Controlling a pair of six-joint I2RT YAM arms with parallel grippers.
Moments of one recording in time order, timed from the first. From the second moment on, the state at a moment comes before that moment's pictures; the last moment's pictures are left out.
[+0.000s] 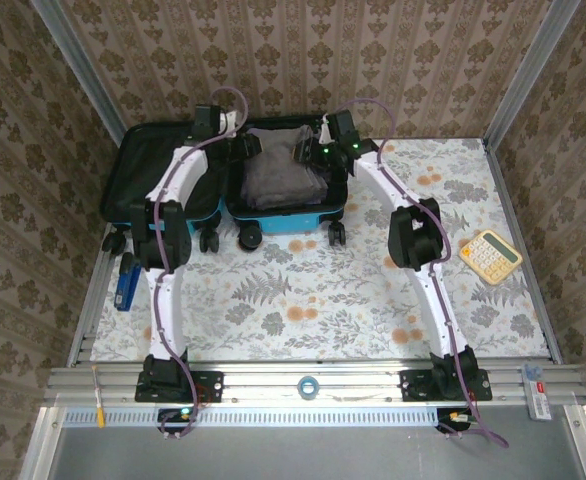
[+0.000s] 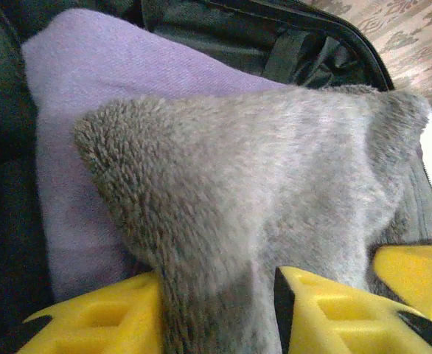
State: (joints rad) left arm -0.19 2.32 2.12 -0.55 0.50 -0.35; right arm 0.32 2.55 2.41 -0.54 -0.40 0.59
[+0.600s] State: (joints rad) left arm -0.24 2.13 2.06 -0.56 0.47 -0.33; right arm 0.31 2.35 2.33 -0.52 -0.43 0.50
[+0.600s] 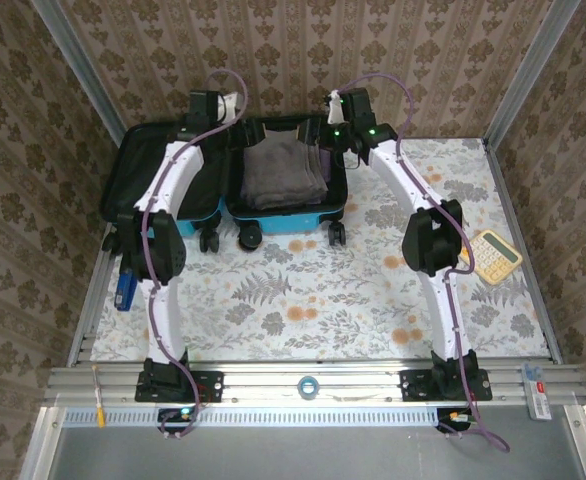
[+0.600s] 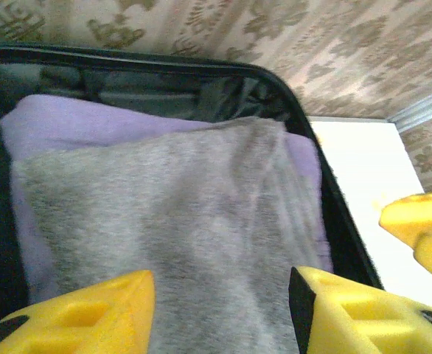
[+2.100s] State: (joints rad) left arm -0.33 2.16 1.69 -0.19 0.47 -0.42; right arm 0.30 2.80 2.67 -0.24 -0.47 0.79
